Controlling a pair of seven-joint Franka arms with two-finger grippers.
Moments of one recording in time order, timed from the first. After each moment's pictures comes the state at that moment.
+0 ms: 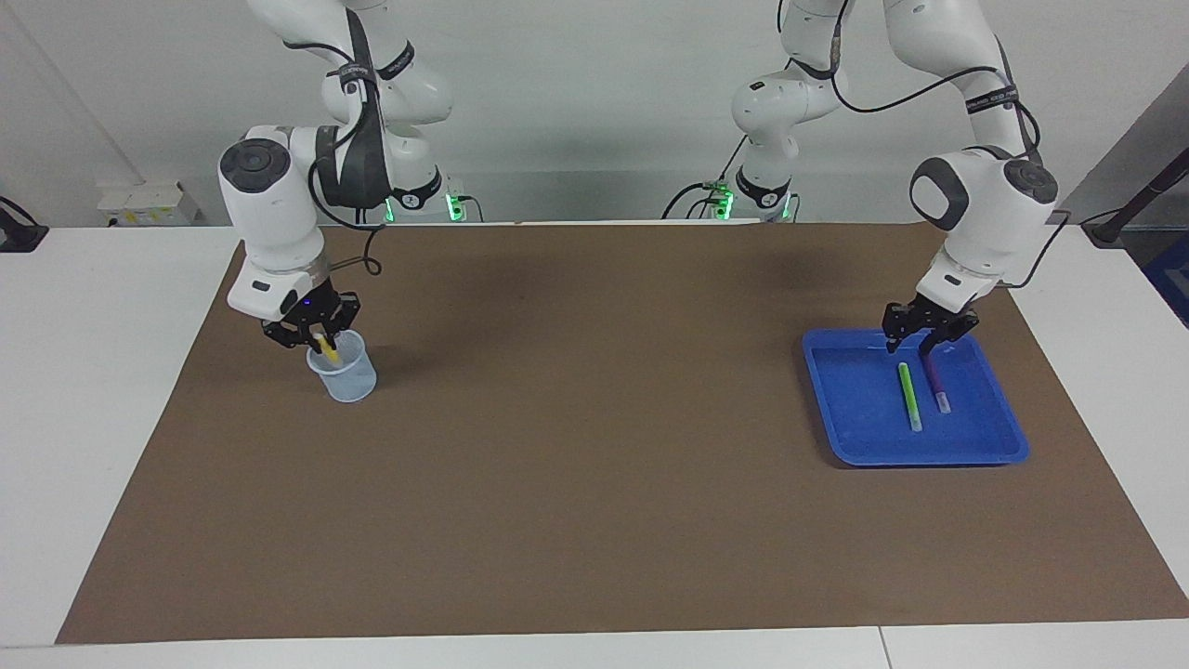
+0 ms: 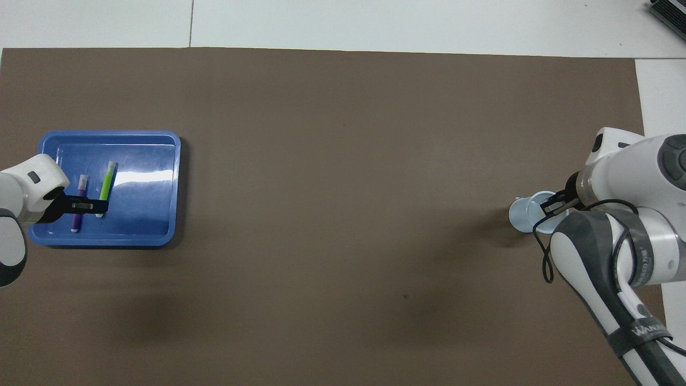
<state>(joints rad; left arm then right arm) 0.32 0.05 -0.16 -2.22 -0.06 2.37 0.35 -0.02 0.00 0.01 -2.12 -0.17 2.13 -0.36</state>
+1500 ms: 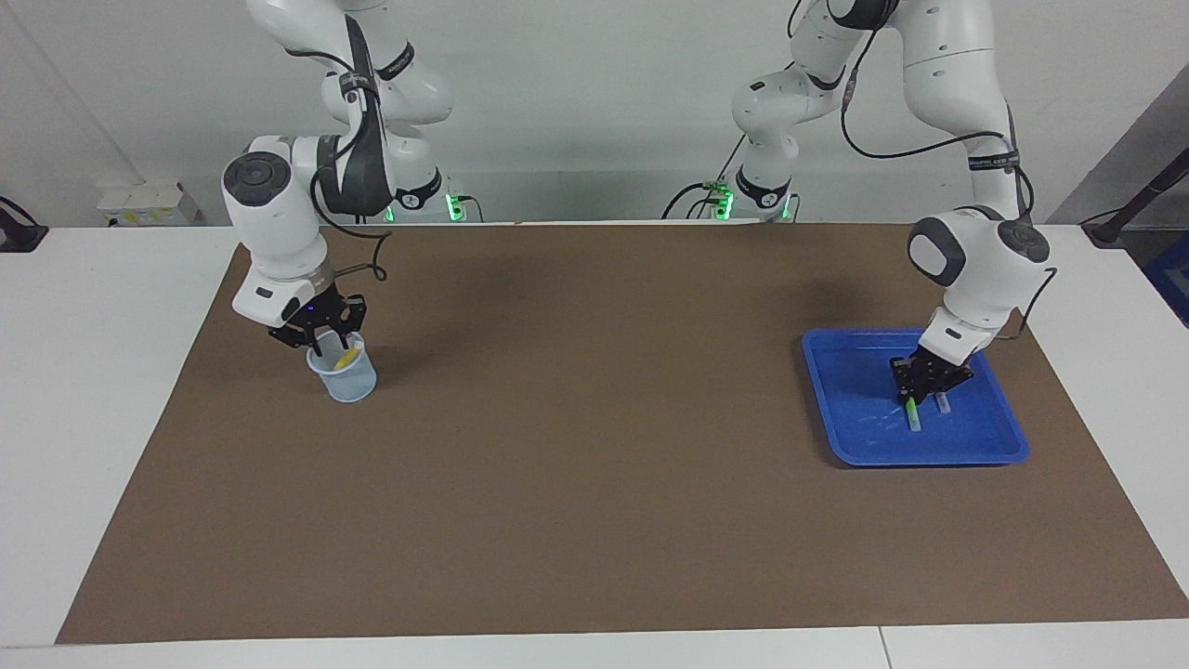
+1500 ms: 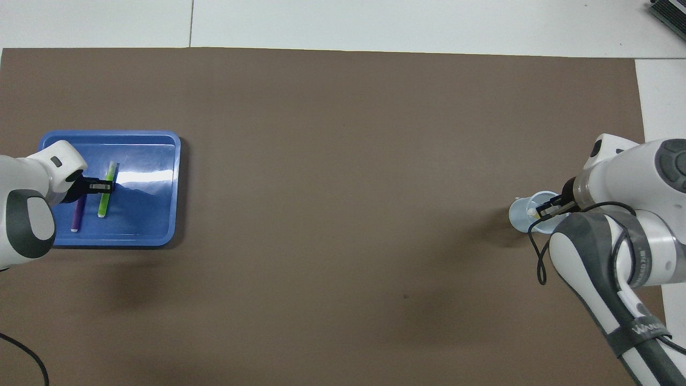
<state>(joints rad) 0.32 0.25 -0.16 -2.14 -0.06 2.54 0.35 -0.02 -0.01 0.01 -2.12 -0.12 2.09 -0.32</state>
